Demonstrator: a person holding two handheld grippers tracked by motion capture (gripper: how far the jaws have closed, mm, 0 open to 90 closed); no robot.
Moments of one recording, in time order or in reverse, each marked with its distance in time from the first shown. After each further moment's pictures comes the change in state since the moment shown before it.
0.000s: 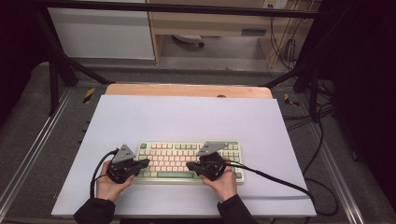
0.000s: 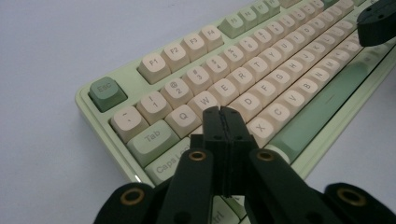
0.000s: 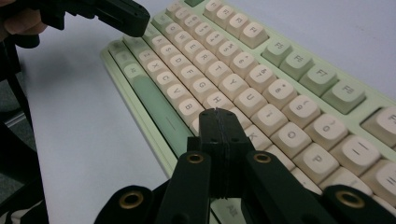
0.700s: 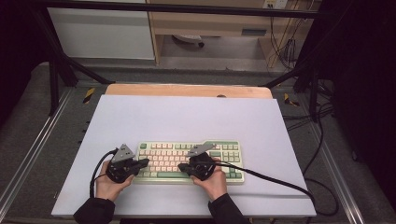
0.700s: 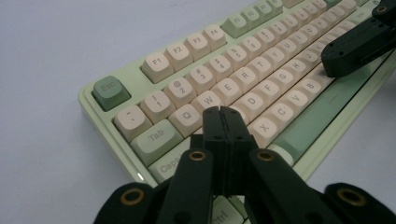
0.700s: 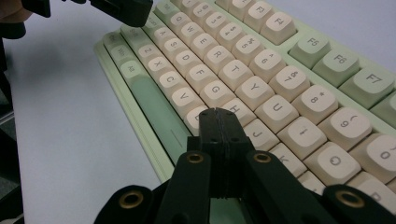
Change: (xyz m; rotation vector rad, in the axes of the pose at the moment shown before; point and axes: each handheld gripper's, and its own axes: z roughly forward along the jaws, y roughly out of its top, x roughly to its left) left arm 0.002 -0.001 0.000 0.000 0.002 -0.004; right arm 0.006 0.002 0.031 0.031 0.013 -0.009
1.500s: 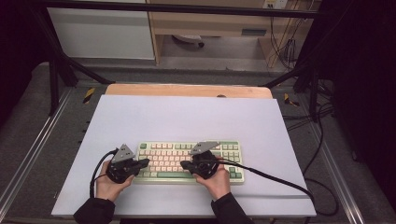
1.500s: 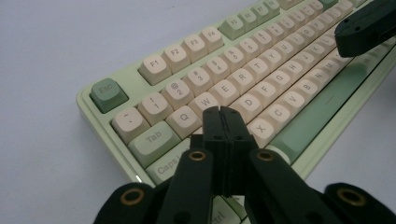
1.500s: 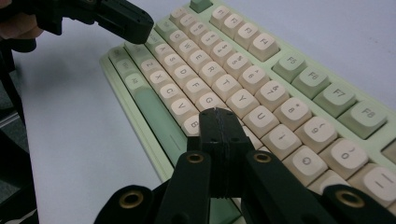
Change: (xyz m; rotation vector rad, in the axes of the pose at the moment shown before) left arm -0.002 0.001 -0.001 -0.004 -0.005 0.006; right arm -0.001 0.007 -0.018 -0.024 -0.015 -0.013
